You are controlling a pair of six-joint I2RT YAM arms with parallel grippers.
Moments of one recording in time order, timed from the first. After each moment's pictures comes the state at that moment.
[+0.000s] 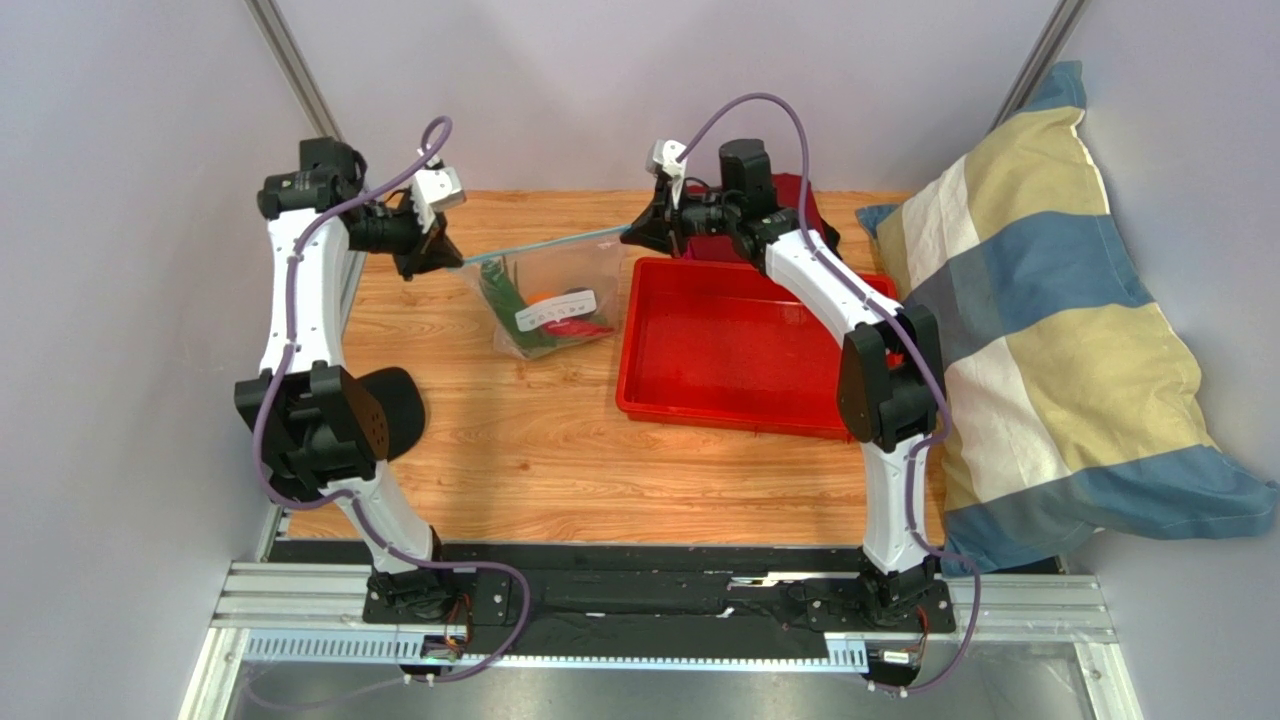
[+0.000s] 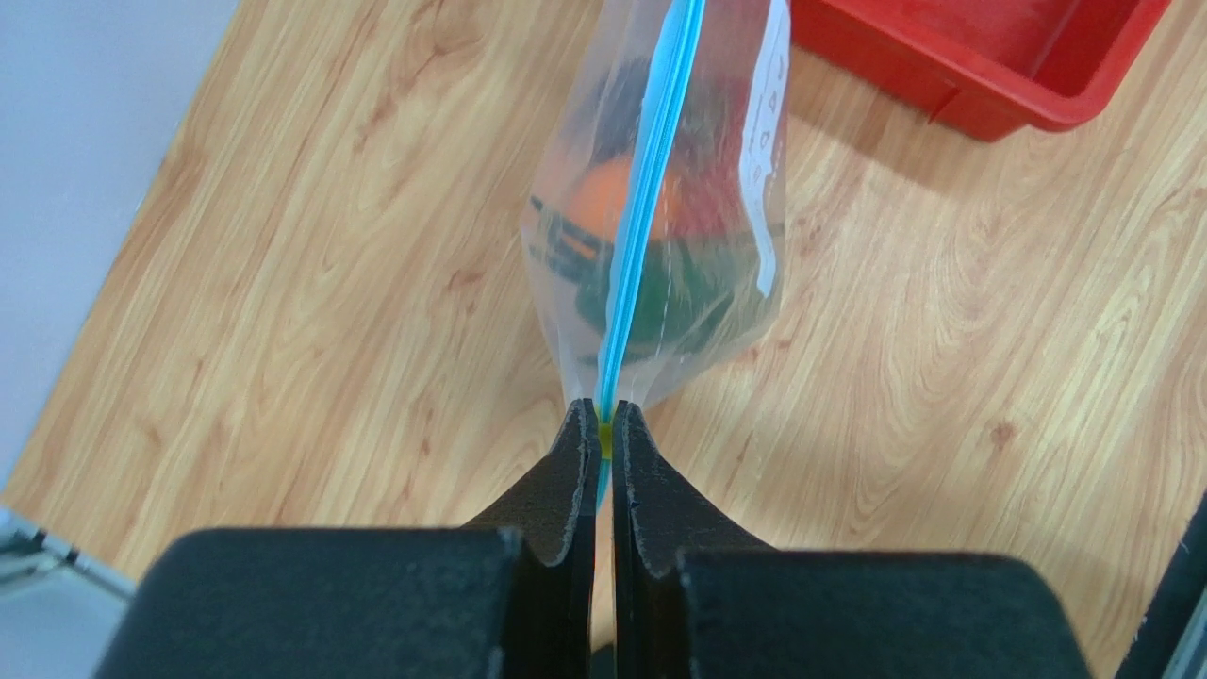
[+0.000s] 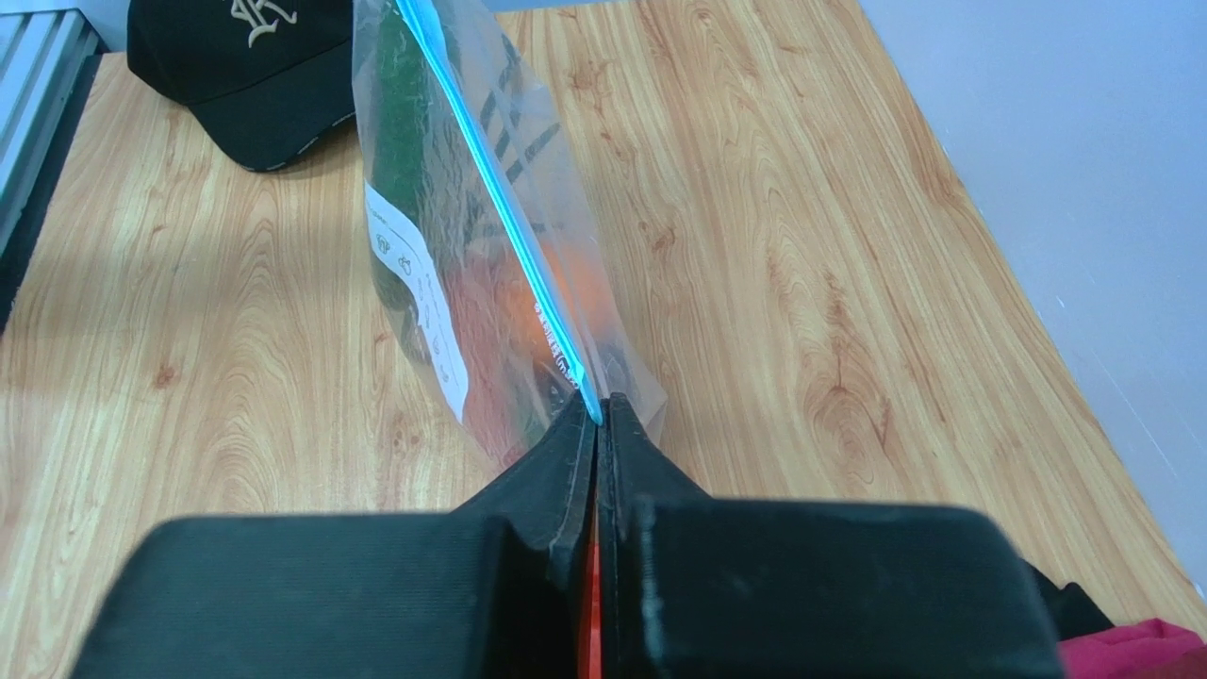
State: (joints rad) left arm 0.18 1.81 1.95 -1.30 0.87 1.19; right arm 0.39 2.10 1.86 -0.08 -0.97 -0.31
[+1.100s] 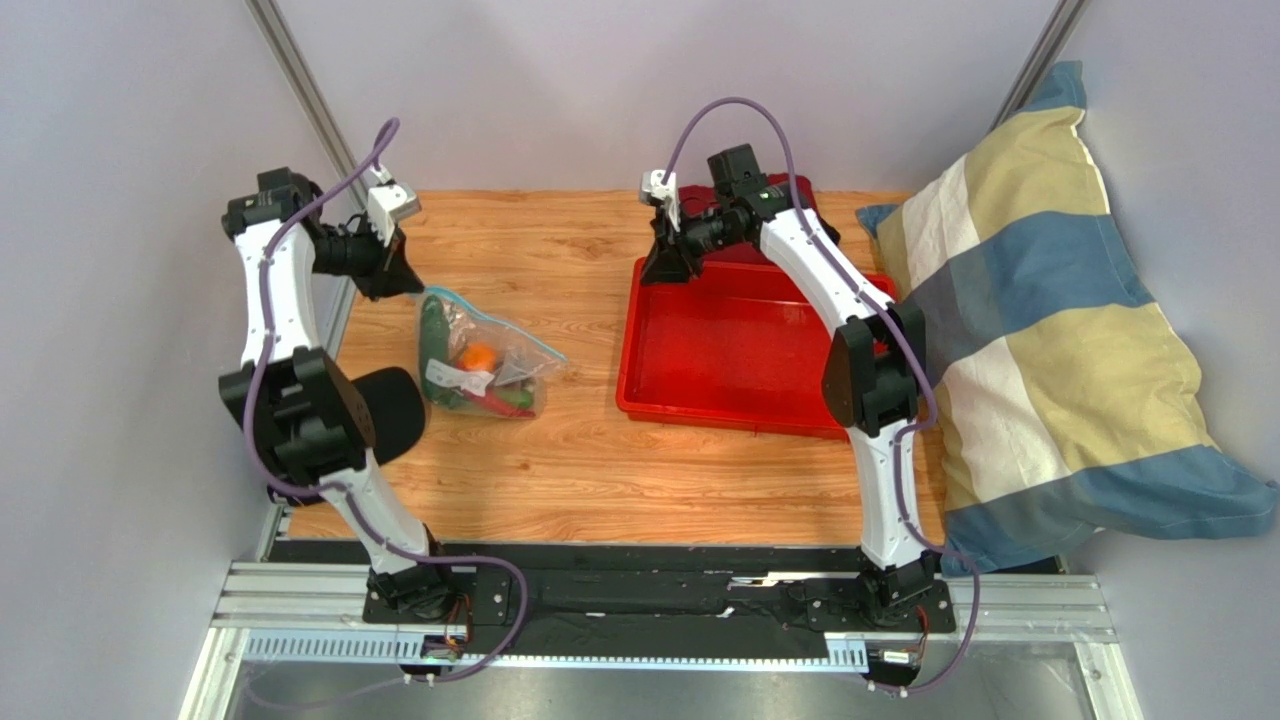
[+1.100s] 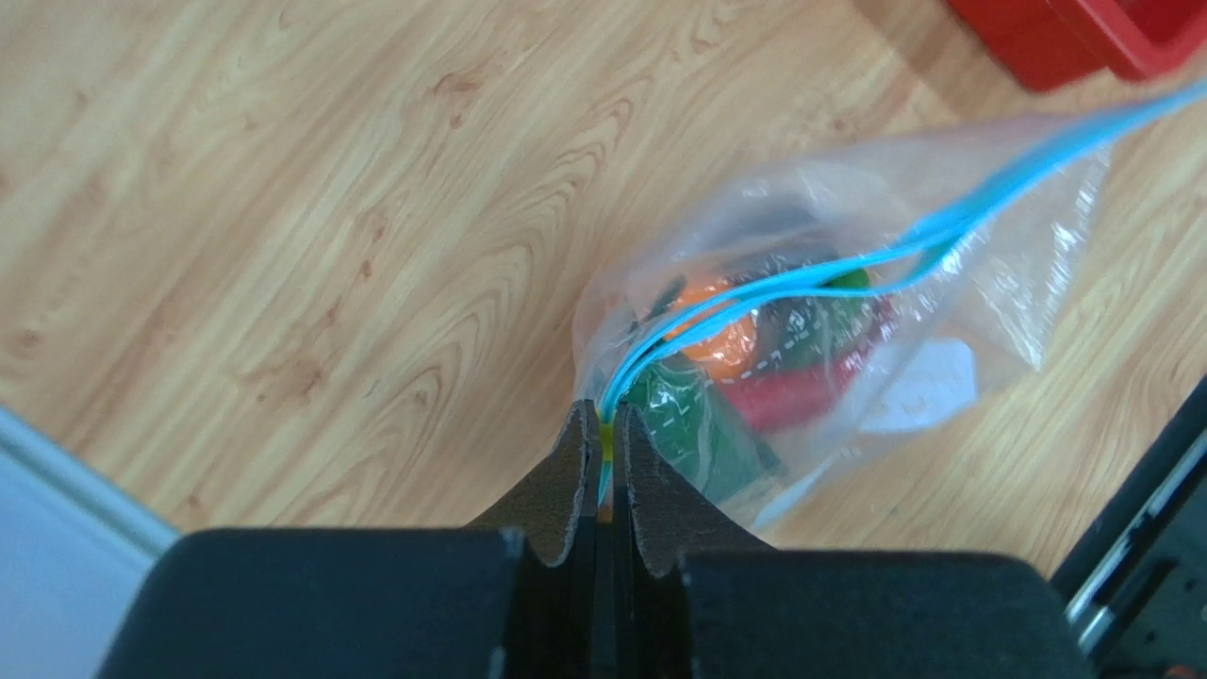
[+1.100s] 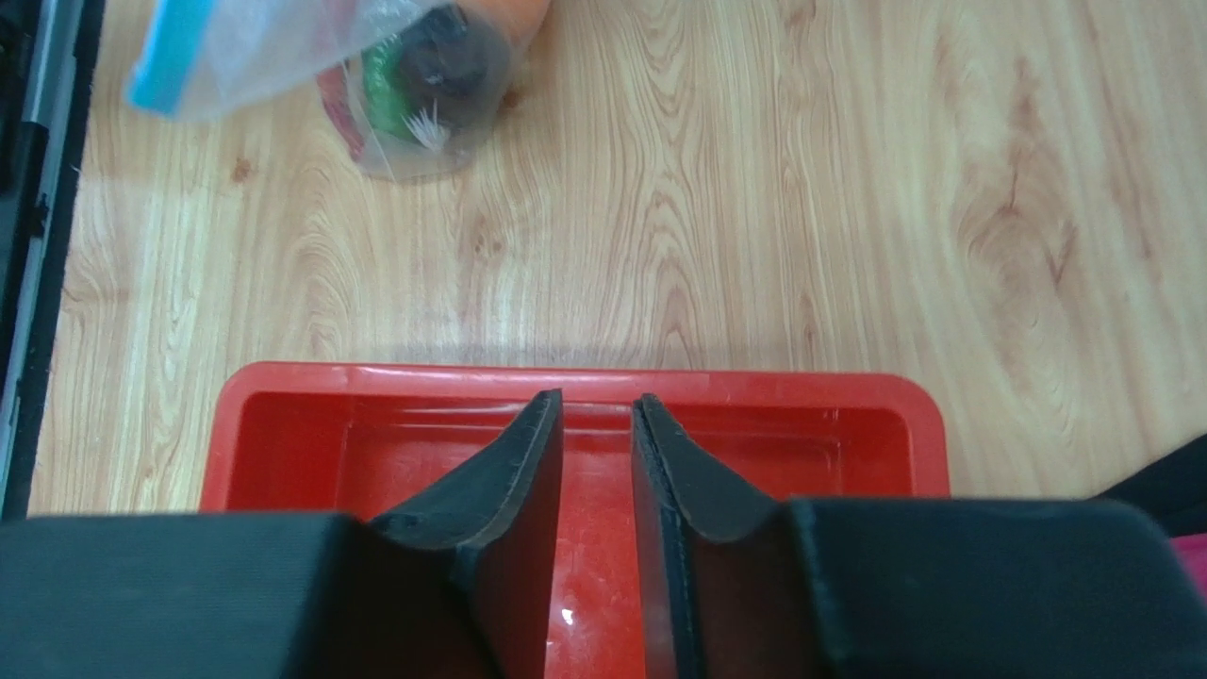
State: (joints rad) left arm 0.36 1.79 1.84 -1.33 0.83 1.17; right arm 0.39 2.21 2.14 -0.80 -0.98 -0.71
